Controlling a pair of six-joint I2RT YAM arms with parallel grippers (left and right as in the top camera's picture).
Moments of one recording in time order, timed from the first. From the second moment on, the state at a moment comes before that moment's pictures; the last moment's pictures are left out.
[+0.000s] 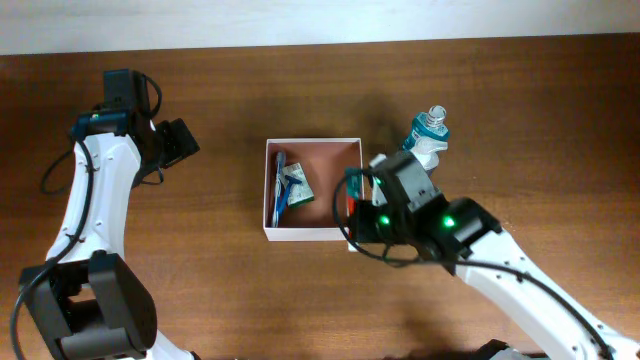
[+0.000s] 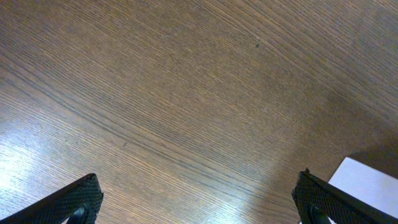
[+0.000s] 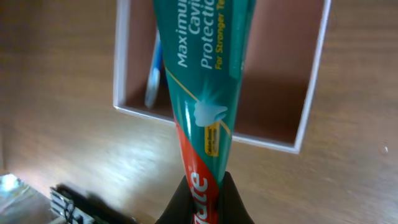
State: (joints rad) left arm 0.11 1.79 1.51 -0.97 -0.06 -0.41; right arm 0.58 1.34 1.08 -0.74 -0.26 0.65
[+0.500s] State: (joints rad) left arm 0.11 1.79 1.51 -0.97 -0.06 -0.41; right arm 0.68 1.65 1.53 -0.88 -0.09 0.65
